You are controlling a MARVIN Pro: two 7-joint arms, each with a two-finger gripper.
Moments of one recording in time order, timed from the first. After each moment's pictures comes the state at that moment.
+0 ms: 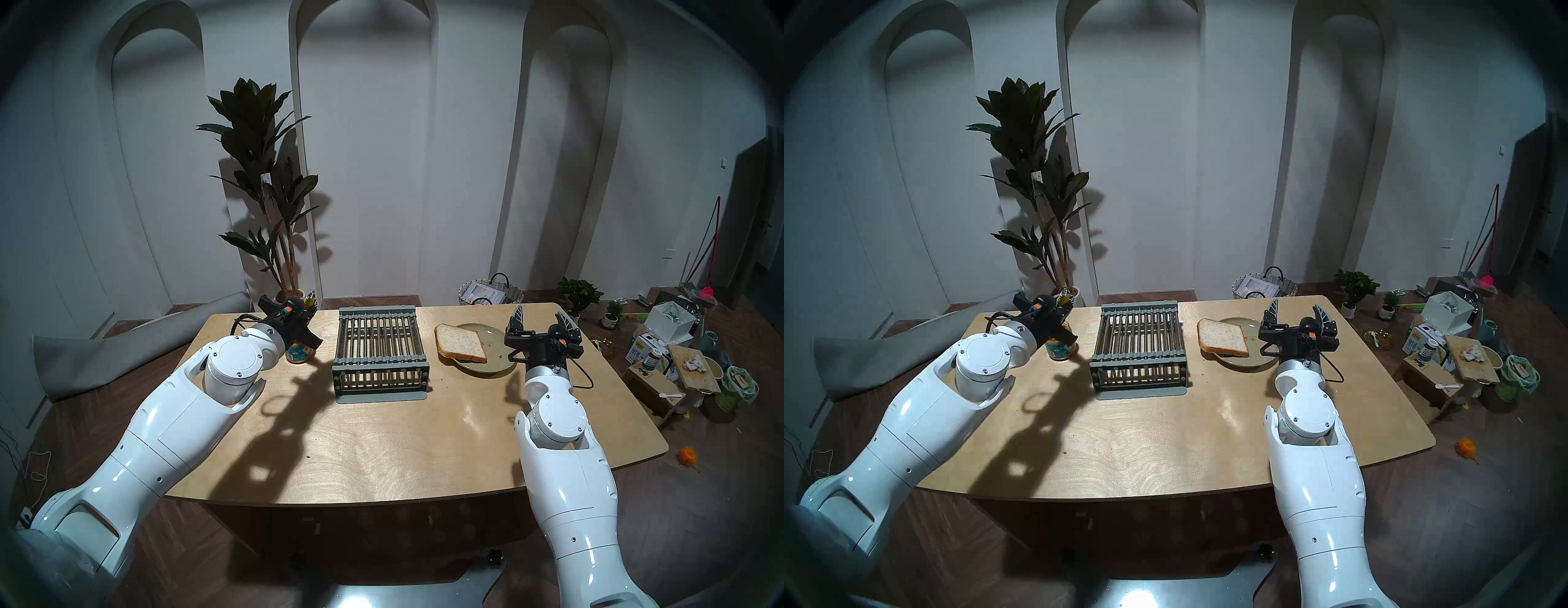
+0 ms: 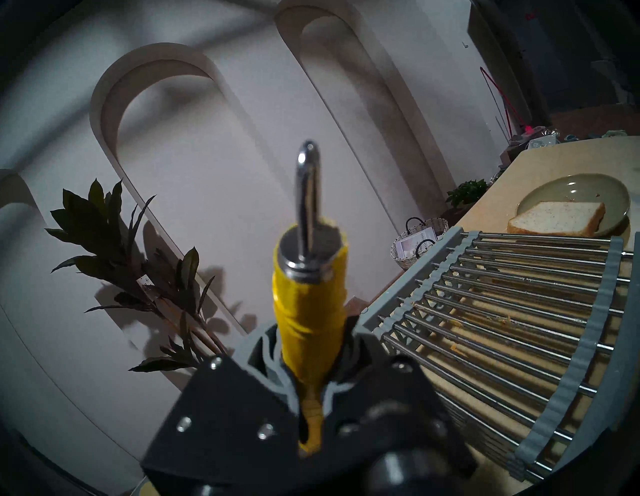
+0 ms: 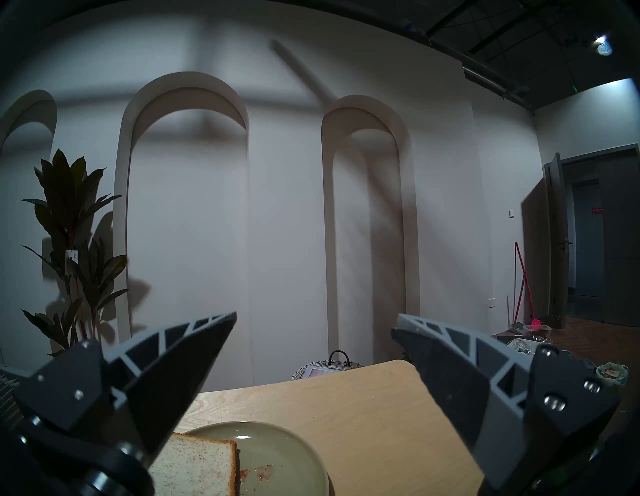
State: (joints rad) left arm 1.21 -0.92 -1.09 -1.50 -0.13 0.10 -0.05; right arm -1.51 -1.55 1.65 -1.55 0.01 -0.17 -0.18
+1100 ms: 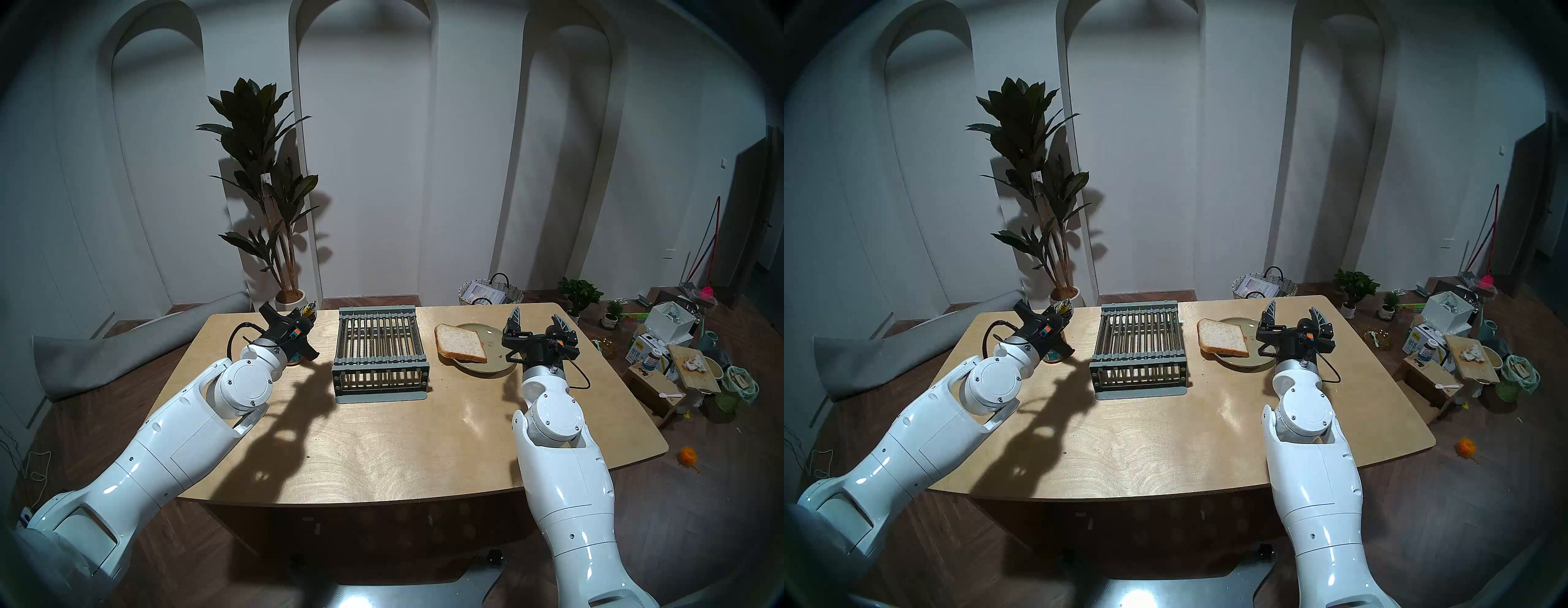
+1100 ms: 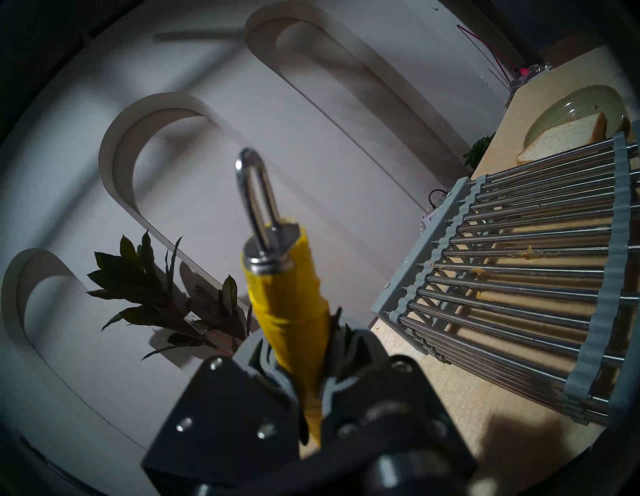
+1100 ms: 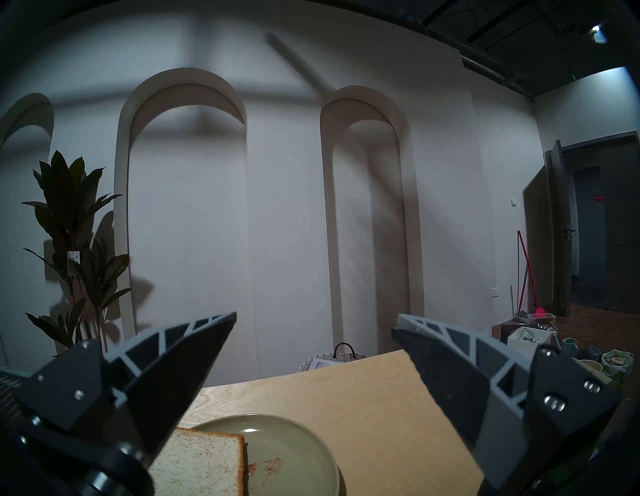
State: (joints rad) left arm 1.22 -0.89 -1.01 -1.47 0.10 0.03 0.11; right arm -1.50 -1.55 1.64 -1.52 0.04 -0.17 -0.17
